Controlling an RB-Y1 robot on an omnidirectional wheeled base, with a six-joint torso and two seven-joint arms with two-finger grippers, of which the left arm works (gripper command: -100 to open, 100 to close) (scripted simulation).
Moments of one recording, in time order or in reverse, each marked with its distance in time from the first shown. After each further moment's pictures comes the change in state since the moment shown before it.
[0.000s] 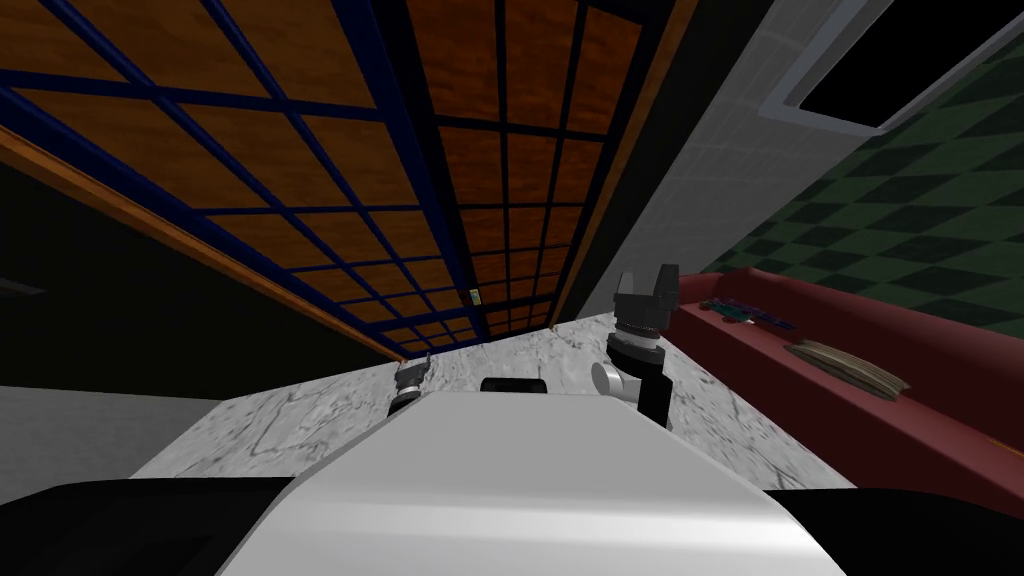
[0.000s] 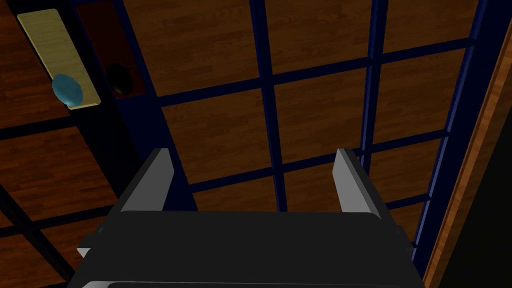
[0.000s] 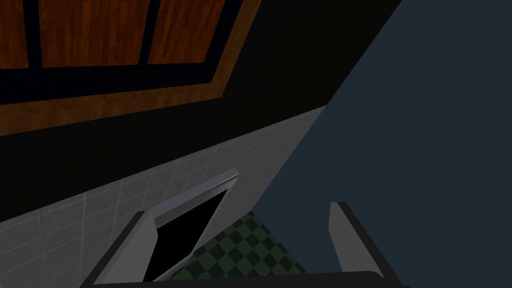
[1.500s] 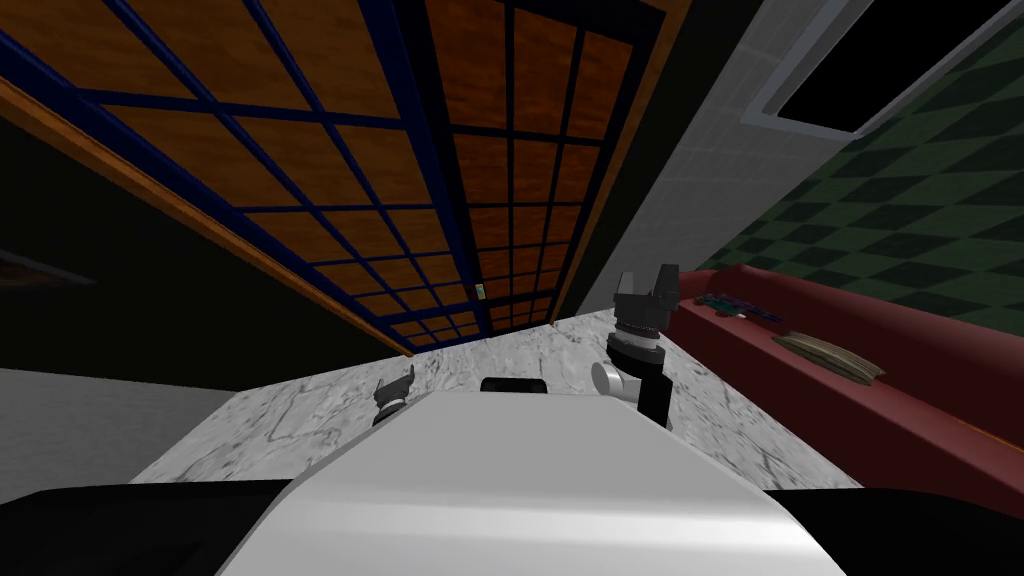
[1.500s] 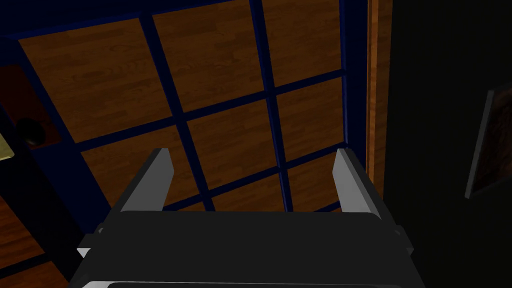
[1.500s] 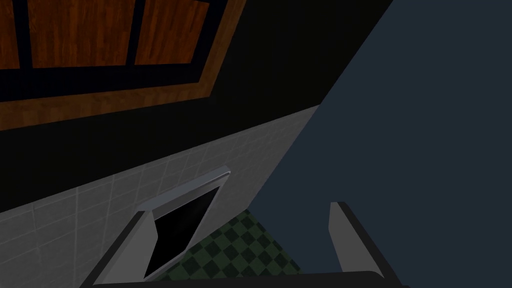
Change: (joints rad) arm -0.038 0.043 0.148 0.159 0.065 0.025 -0.068
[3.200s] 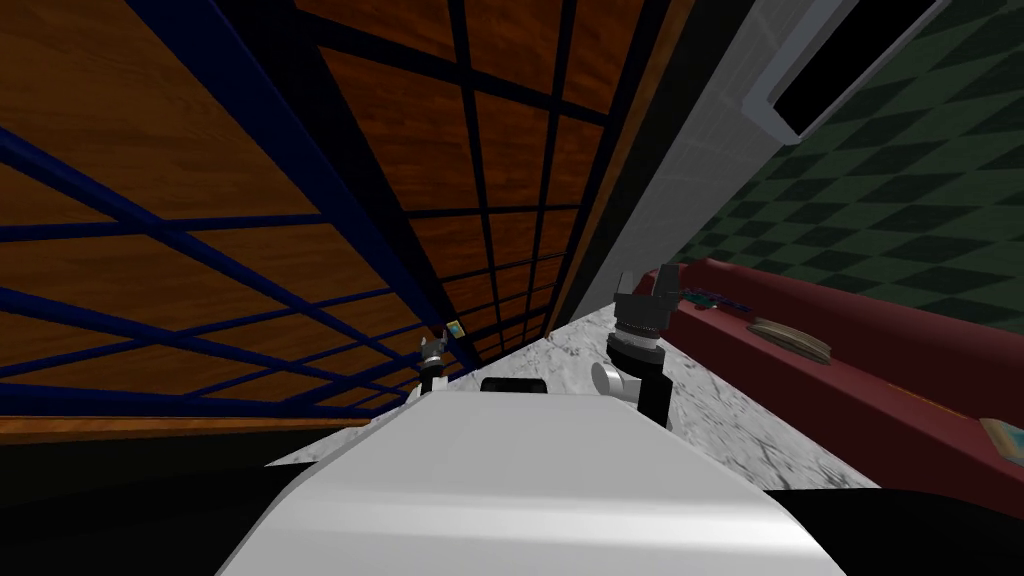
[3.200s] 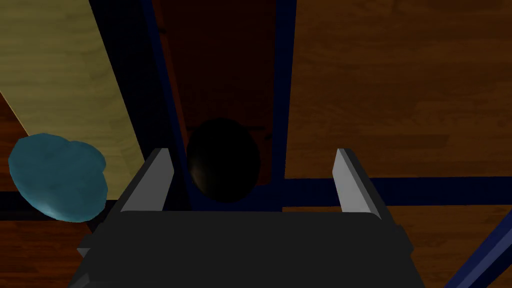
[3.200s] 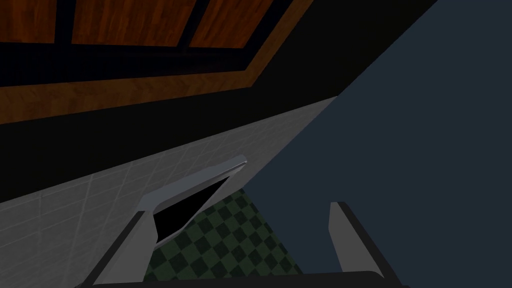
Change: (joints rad) arm -0.250 -0.091 -0.093 -0.001 -0.027 -0.022 -0.015
